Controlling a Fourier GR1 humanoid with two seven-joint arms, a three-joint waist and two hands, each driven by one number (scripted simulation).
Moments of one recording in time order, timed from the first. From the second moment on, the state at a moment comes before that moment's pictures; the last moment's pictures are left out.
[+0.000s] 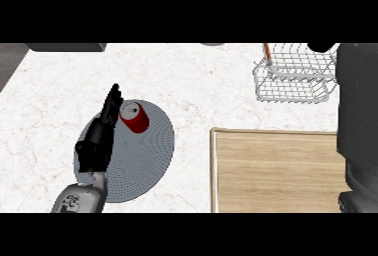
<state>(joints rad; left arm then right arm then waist) -0.15 0.04 -0.11 -1.56 -0.16 0.20 0.05 -1.06 -0.21 -0.23 -1.40 1.25 0.61 0.71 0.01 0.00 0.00</state>
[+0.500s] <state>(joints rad) -0.13 0.04 -0.10 -1.57 -0.16 0.19 0.04 -1.05 -0.30 -0.32 -1.16 1.22 0.40 0.64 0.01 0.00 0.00</state>
